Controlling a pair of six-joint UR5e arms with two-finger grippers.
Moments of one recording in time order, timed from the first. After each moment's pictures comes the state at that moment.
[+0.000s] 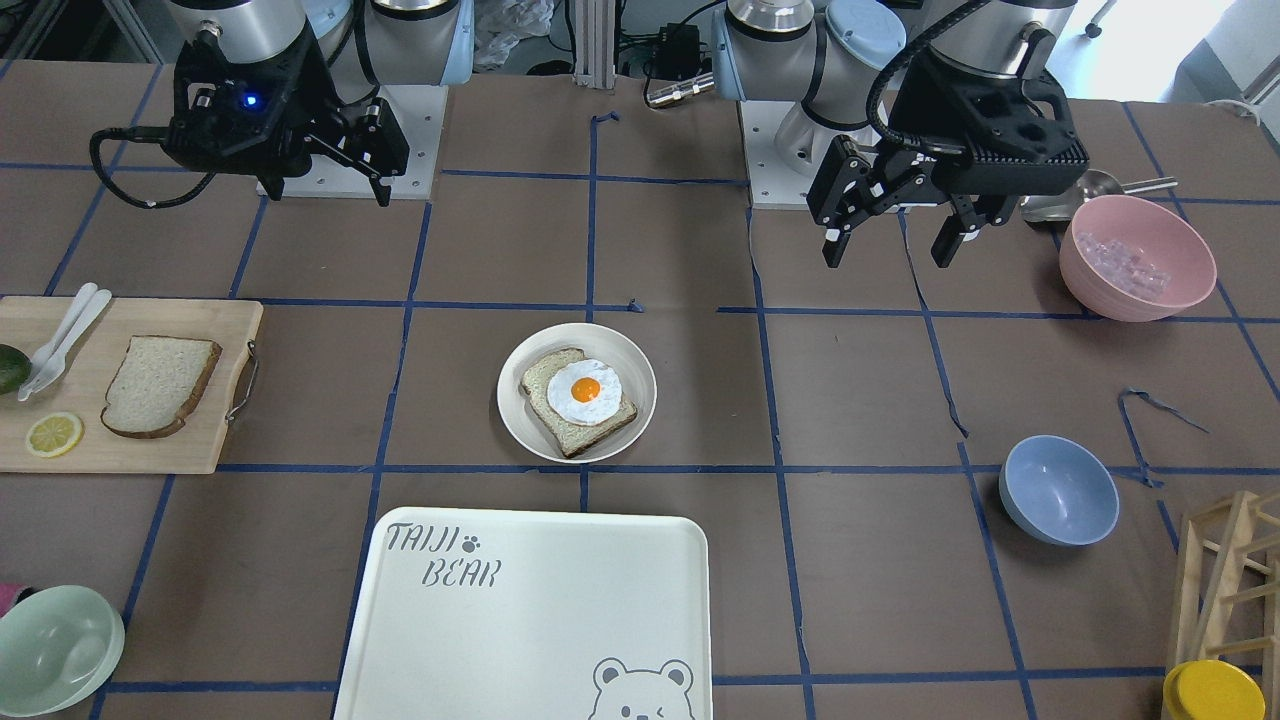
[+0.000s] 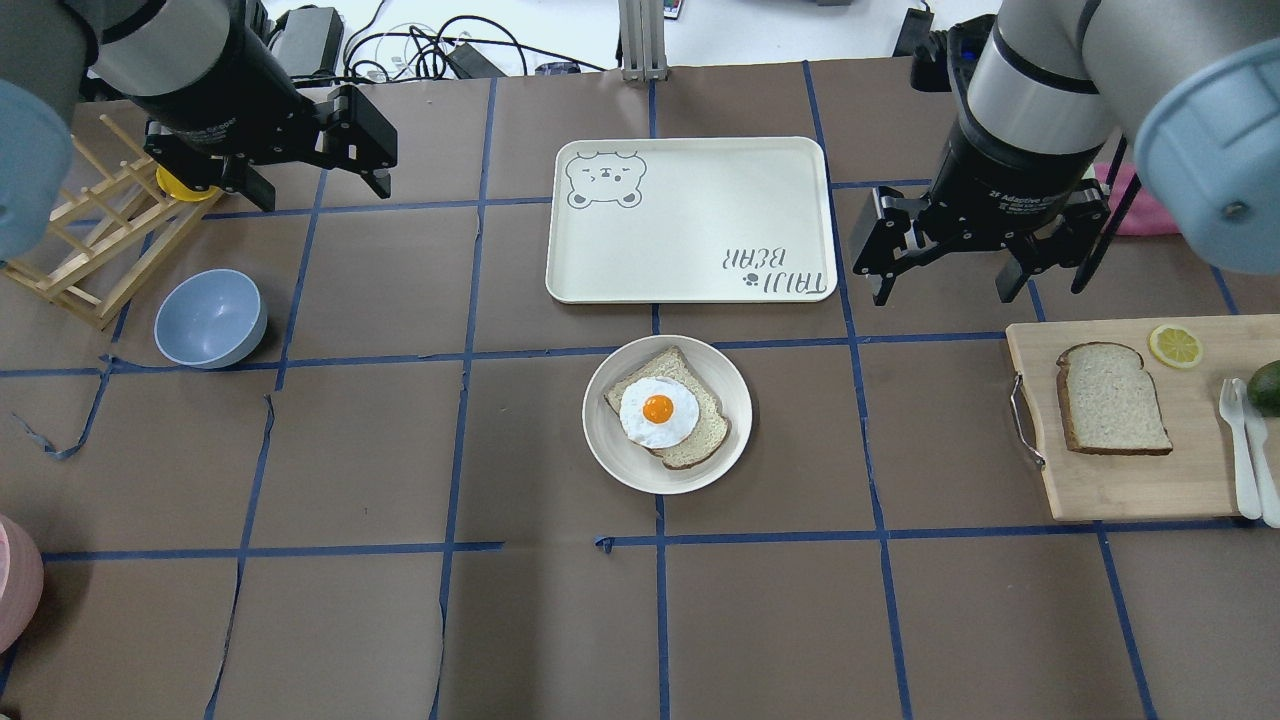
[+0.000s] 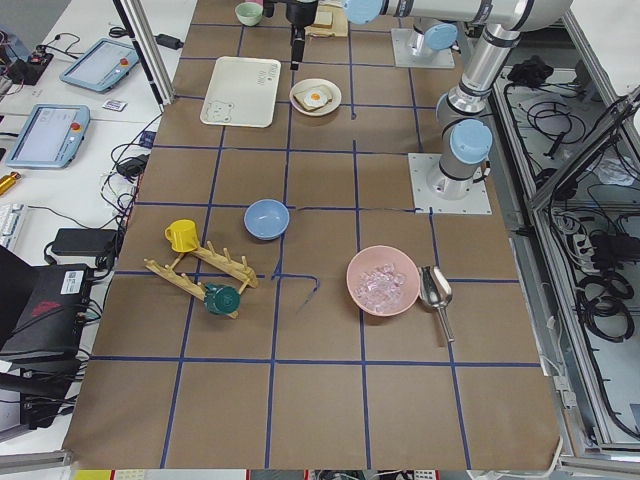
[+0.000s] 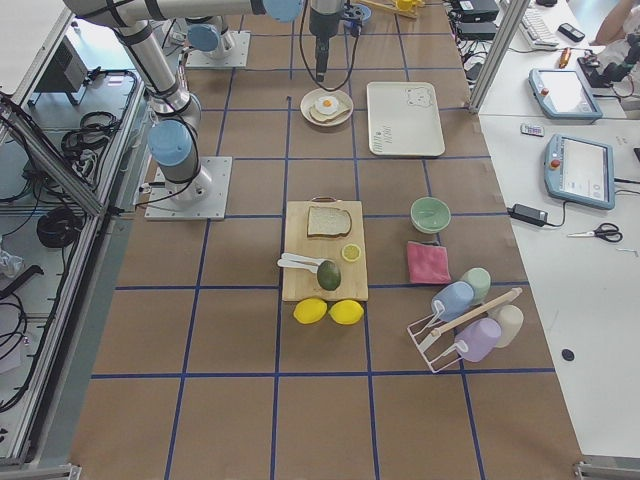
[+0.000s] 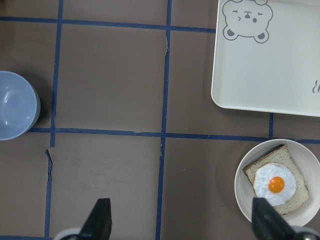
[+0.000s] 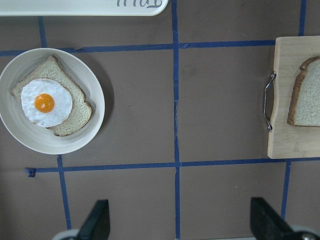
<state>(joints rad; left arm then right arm) -1.56 -1.52 -1.57 -1.45 1.55 -0.05 1.62 -1.66 1.62 -1.47 -1.58 0.08</state>
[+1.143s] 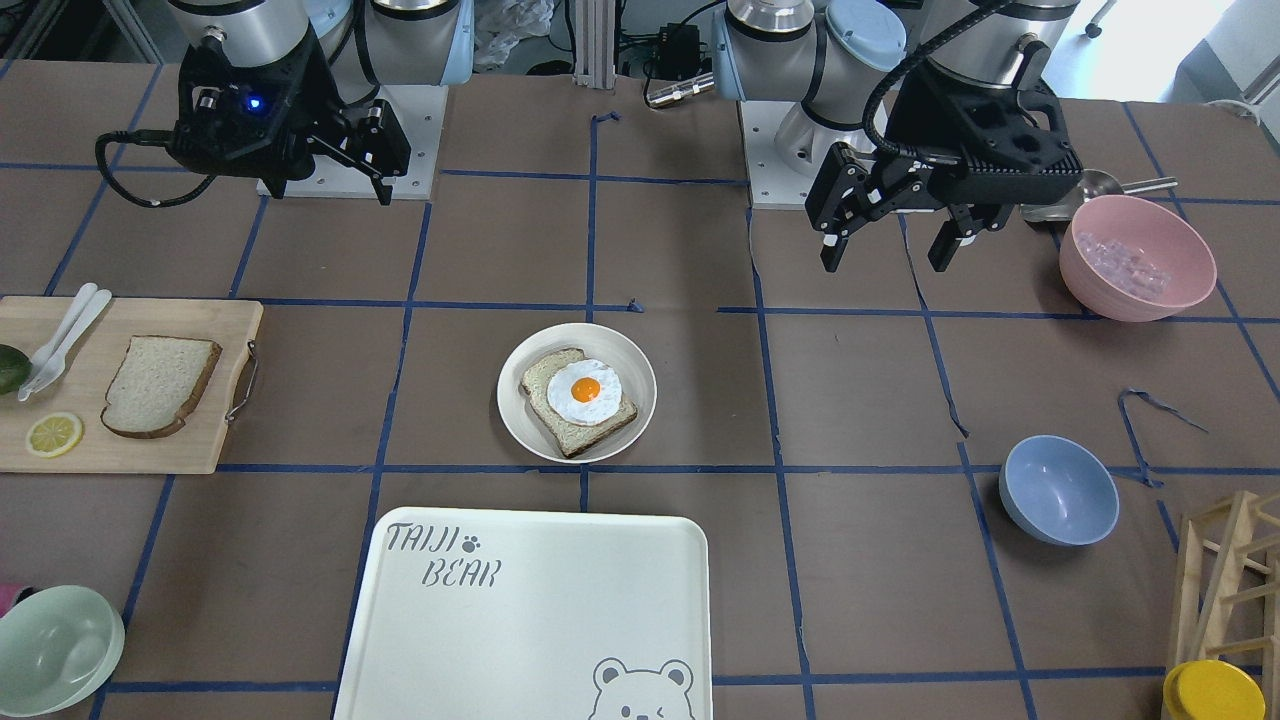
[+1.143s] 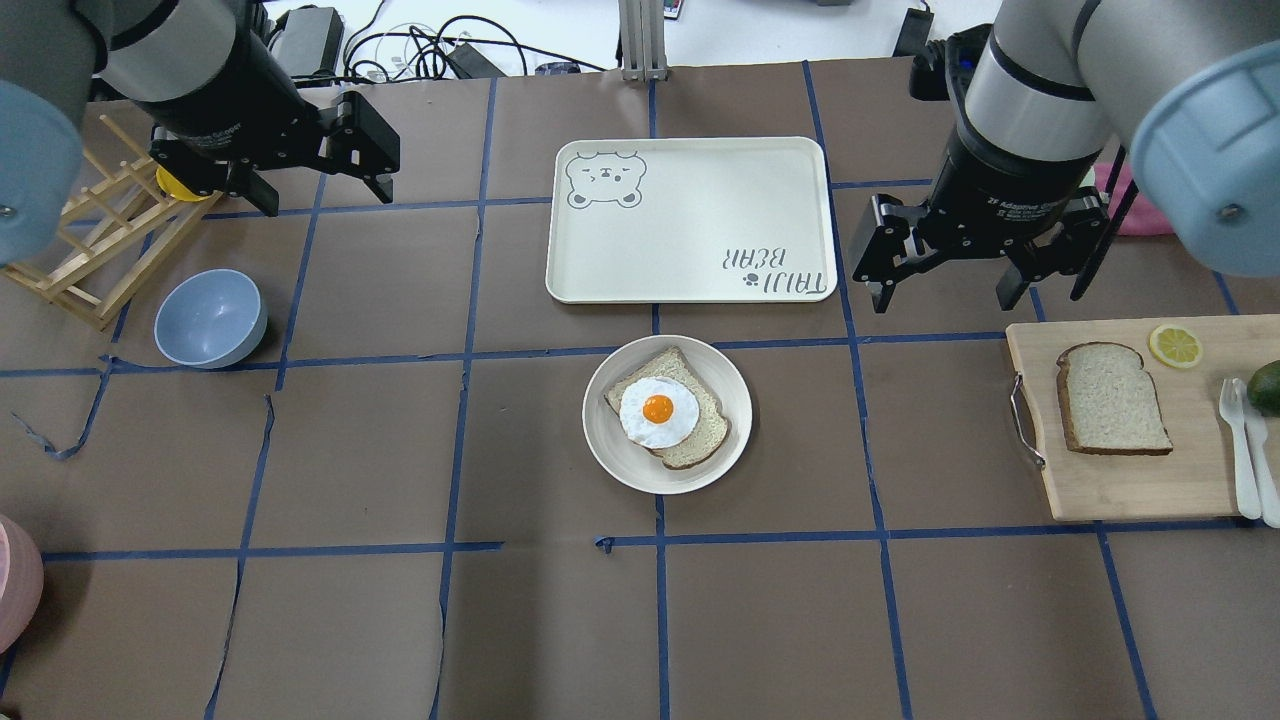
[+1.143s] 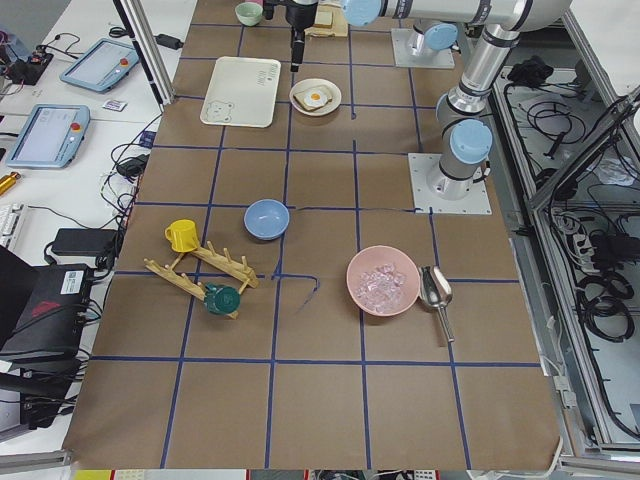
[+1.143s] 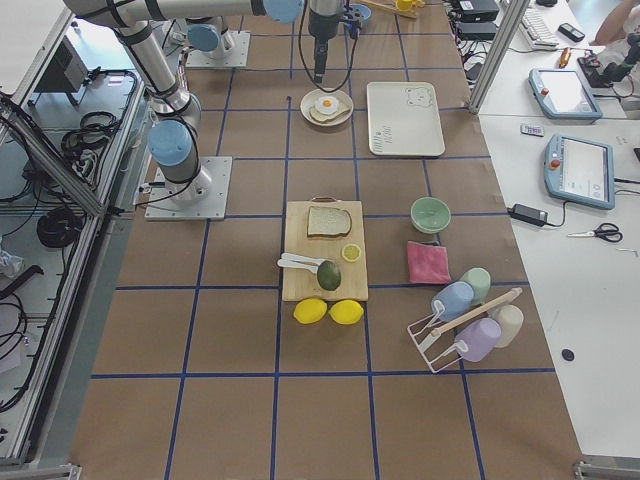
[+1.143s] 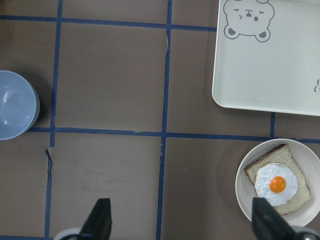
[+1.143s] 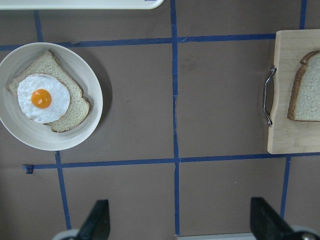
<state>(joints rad) -1.56 -1.53 -1.58 -1.45 1.55 -0.05 1.62 -1.66 1.63 -1.45 -1.59 0.09</state>
